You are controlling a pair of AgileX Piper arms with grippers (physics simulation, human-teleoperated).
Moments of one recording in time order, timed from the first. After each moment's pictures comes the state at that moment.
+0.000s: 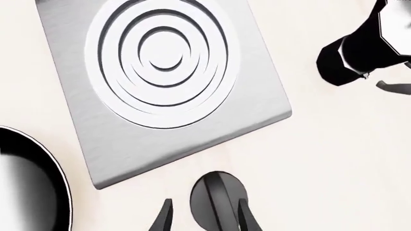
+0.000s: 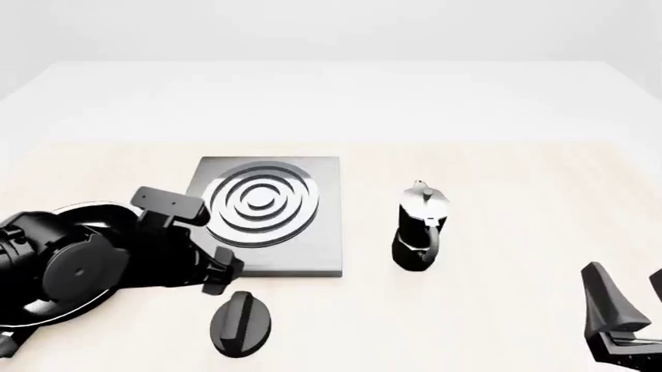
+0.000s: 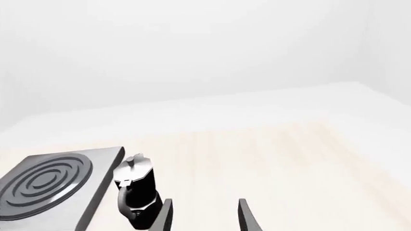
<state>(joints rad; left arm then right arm) -0.47 1.22 -0.65 0.43 -0.14 -0.02 0.05 0.00 -0.04 0.11</state>
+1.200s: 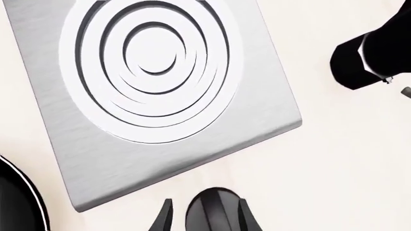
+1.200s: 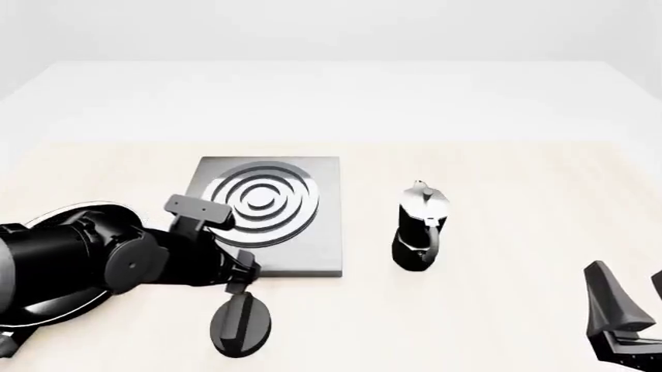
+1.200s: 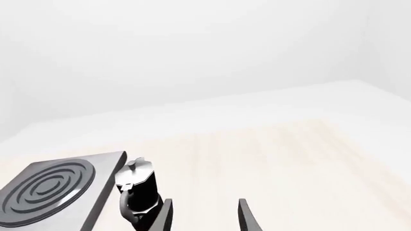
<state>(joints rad) -0.48 1.41 -0.67 0.31 -0.15 -0.03 0.05 0.00 -0.04 0.14</state>
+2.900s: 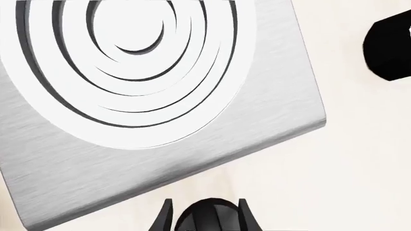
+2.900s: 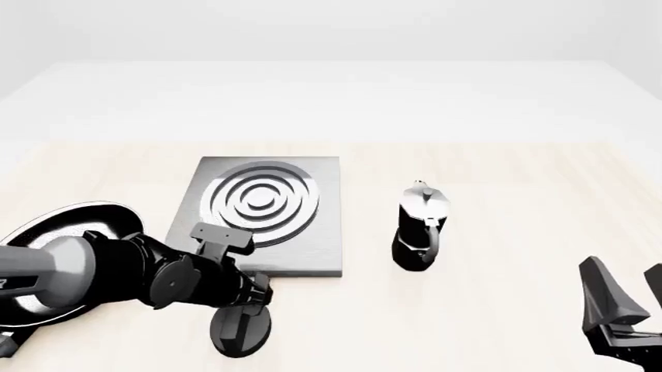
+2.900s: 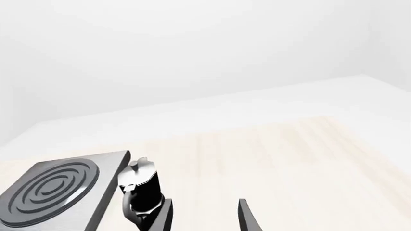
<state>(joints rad) -0.52 1.61 -0.64 0.17 -0.22 -0.02 0.11 0.00 -0.10 0.15</state>
